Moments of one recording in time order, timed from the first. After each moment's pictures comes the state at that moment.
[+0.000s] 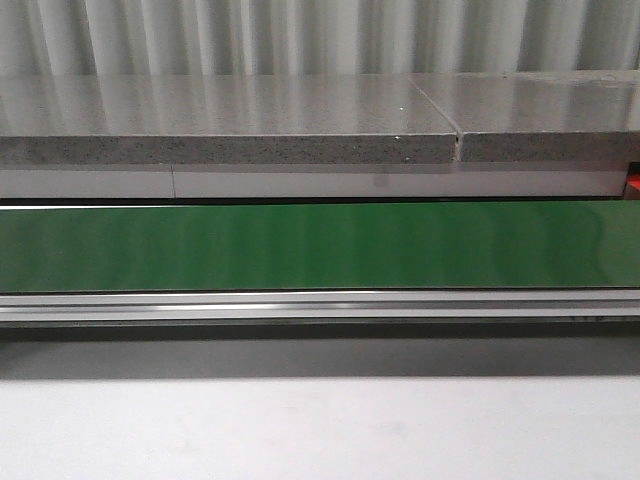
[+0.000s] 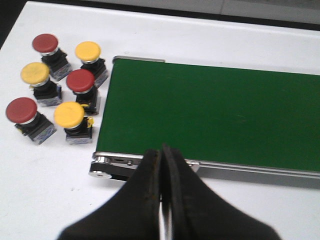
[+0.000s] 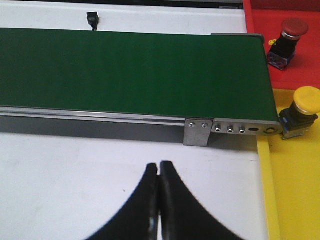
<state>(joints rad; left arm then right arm) 0.06 0.74 -0.77 -0.02 0.80 -0.06 0.02 0.32 -0.50 0.05 0.81 0.00</state>
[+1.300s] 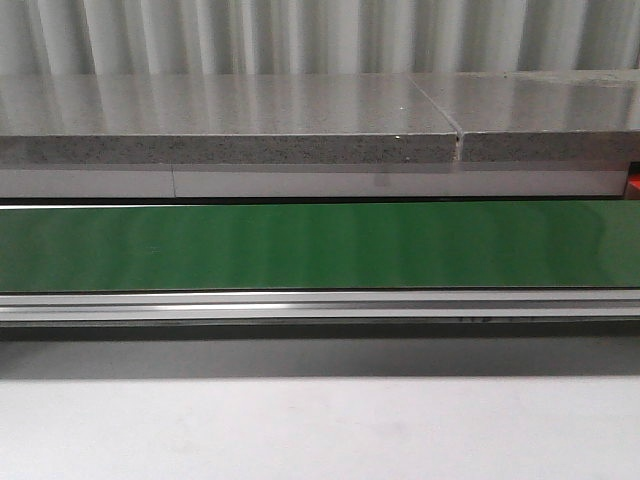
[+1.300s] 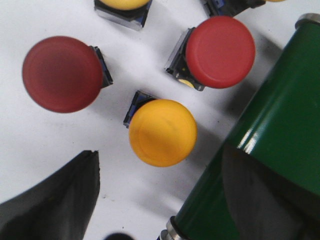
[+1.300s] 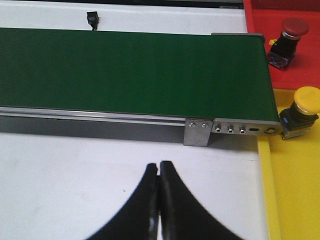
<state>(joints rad) 0.40 1.69 -1.17 -0.13 0.89 -0.10 0.02 0.32 -0.50 0.05 0.81 0.00</state>
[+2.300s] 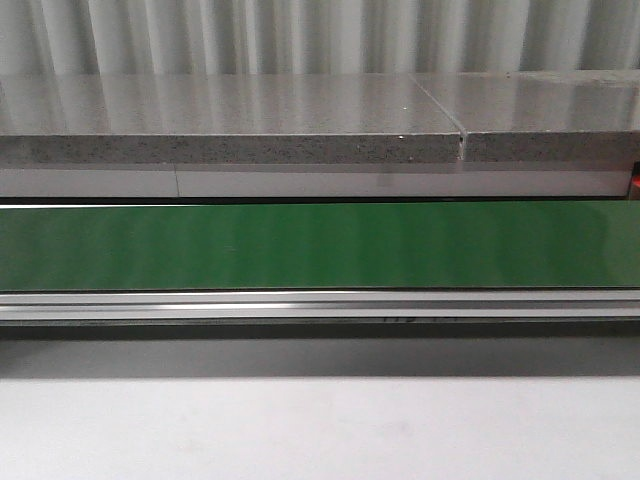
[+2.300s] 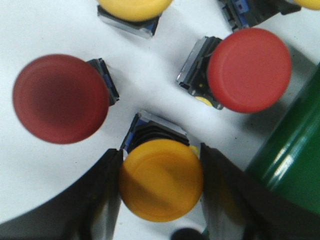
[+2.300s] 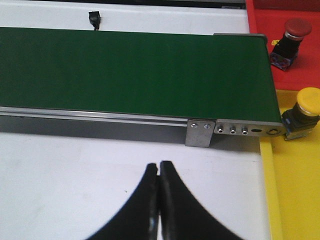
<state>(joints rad) 0.39 1.73 -1.18 -0.11 0.84 -0.09 0.02 0.32 -0.50 0.05 0.81 0.00</state>
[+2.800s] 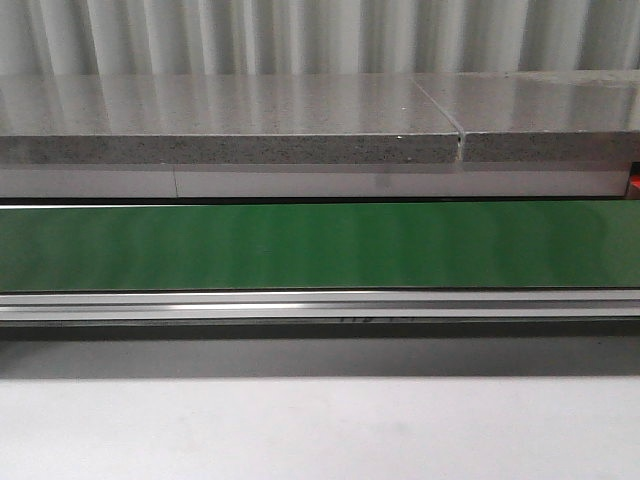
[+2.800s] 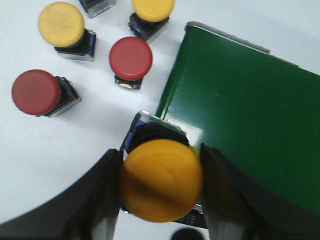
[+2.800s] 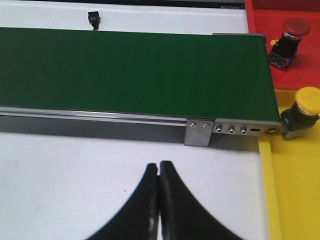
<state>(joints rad) 0.25 1.45 -1.19 -0.09 0.96 -0.05 0.02 0.32 -0.50 0.05 0.81 0.00</state>
